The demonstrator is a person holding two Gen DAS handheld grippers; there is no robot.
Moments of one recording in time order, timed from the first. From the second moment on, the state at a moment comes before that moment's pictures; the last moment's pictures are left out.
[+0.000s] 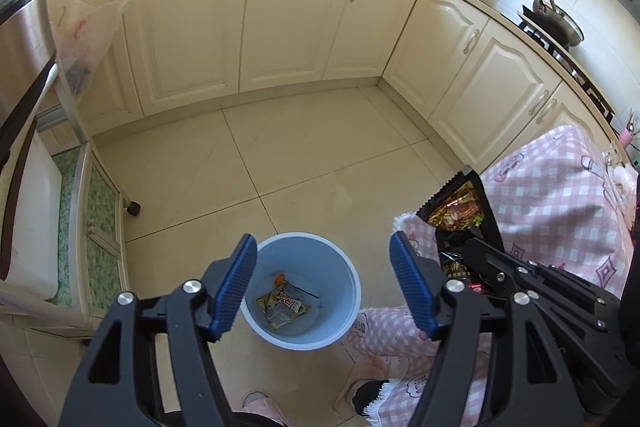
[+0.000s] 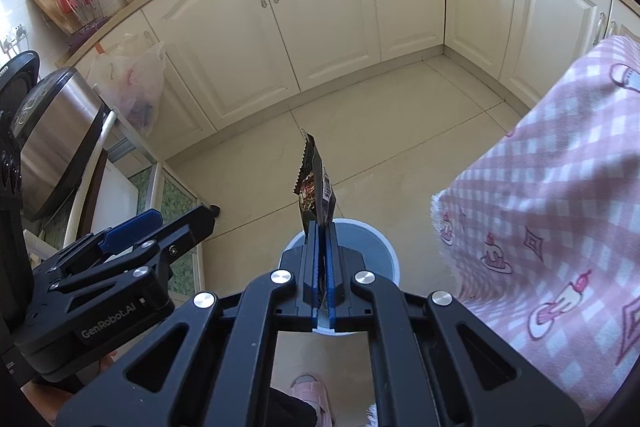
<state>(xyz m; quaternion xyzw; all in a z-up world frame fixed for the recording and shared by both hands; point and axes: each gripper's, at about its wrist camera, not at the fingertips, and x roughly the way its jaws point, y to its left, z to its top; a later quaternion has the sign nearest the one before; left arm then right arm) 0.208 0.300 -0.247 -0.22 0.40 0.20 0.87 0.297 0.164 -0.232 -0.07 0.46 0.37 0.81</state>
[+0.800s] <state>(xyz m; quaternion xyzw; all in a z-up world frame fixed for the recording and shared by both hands) 0.207 0.278 -0.206 -0.23 0.37 0.17 0.89 0.298 0.138 -0.187 -0.05 0.40 0.35 0.84</state>
